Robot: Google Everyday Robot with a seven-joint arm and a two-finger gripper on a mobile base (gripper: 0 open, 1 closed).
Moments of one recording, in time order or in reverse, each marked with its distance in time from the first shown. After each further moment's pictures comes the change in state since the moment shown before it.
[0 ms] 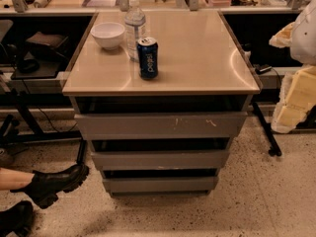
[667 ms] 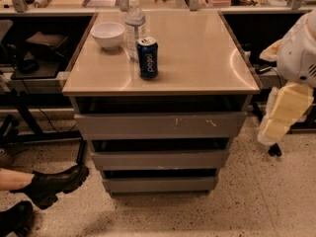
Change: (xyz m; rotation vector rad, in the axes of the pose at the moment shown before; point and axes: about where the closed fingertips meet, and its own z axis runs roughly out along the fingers) arm -0.007 0.013 0.026 -0.016 -0.020 0.012
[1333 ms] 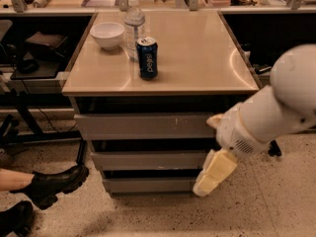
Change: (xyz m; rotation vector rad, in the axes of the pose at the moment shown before) arm -0.046 0.085 0.147 -0.229 -0.259 0.124
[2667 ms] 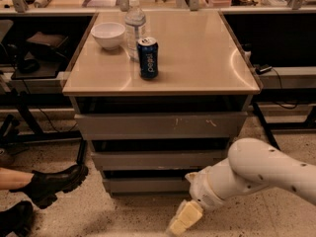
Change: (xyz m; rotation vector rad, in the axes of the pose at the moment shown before) arm 0.058 0.054 0.178 -0.198 -0.100 0.191
